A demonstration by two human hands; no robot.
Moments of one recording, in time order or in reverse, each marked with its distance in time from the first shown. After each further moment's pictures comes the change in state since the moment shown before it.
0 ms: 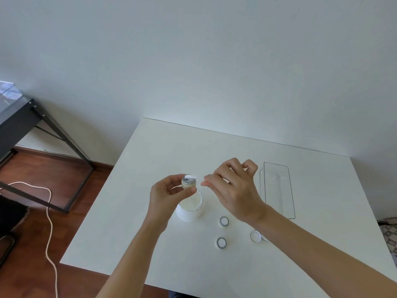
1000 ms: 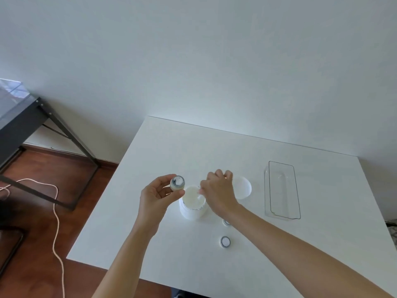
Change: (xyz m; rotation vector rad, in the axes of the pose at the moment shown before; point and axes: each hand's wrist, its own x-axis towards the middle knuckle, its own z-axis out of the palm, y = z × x) left_hand -0.008 -0.004 -0.032 0.067 0.079 0.061; right_hand -0.041 -0.021 0.086 0.079 -0.873 0.315
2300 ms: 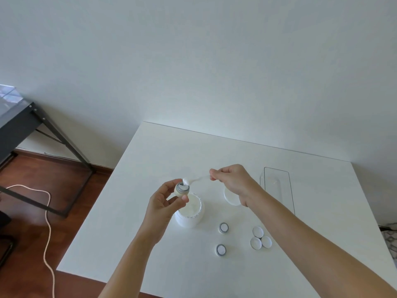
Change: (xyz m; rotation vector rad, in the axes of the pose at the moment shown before) left_hand 0.003 -0.007 0.020 -0.080 -0.183 -0.056; right_hand 0.004 0.031 -0.091 1.154 -0.220 0.625
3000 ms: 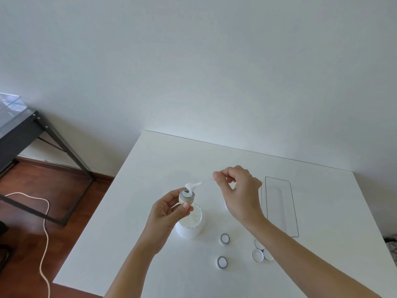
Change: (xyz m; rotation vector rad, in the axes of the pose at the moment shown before) left_hand 0.001 0.009 0.002 -0.027 -0.090 0.012; right_hand -0.030 -0.002 0.011 -0.256 0.474 -0.589
